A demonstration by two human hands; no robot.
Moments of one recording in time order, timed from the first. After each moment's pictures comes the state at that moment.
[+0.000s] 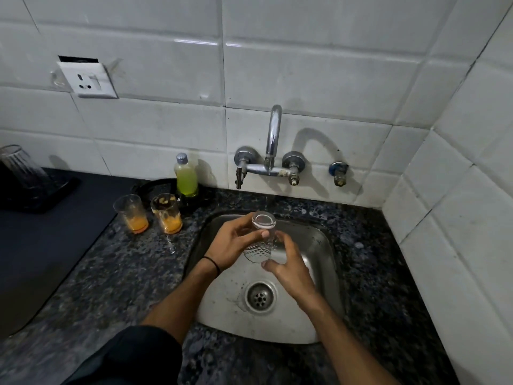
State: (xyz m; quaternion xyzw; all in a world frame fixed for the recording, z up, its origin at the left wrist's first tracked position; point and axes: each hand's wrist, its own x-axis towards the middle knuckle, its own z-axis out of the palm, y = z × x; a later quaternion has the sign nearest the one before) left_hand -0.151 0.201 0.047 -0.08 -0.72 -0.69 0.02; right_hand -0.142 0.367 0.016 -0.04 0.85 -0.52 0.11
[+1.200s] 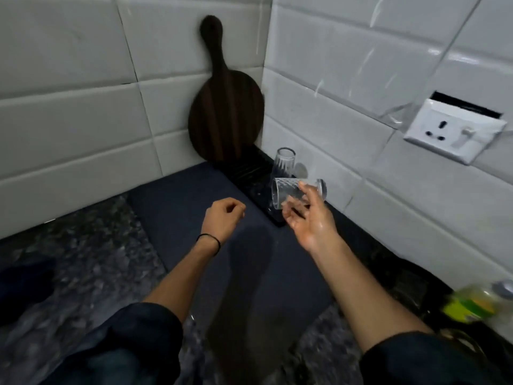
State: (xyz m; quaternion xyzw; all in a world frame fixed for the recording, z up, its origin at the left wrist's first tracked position) left_hand -0.064 -0.385 0.022 0.43 -0.71 -0.49 0.27; right_hand -0.198 -0.265 0.085 0.02 0.51 -0.76 0.41
